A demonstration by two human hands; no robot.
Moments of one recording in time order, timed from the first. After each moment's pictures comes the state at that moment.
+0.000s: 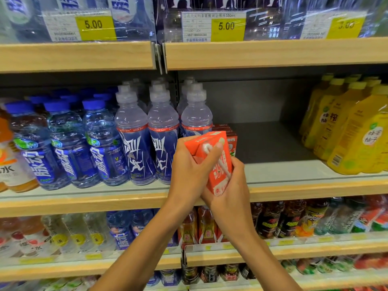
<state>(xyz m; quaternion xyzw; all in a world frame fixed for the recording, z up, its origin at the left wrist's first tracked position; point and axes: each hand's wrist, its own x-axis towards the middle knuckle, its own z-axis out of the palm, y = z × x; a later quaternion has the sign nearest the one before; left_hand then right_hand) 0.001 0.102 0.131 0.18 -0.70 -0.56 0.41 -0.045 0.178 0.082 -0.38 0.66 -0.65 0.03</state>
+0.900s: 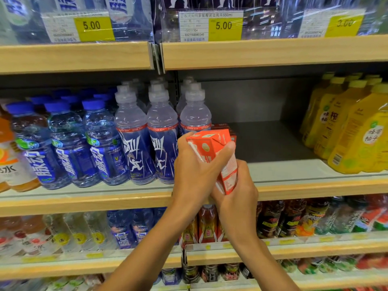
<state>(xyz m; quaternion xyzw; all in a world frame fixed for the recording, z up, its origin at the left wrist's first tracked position) -0.003 0.115 0.135 0.19 -0.72 -0.51 0.42 -0.045 0.184 0.082 -0.35 0.64 -0.68 -0.04</state>
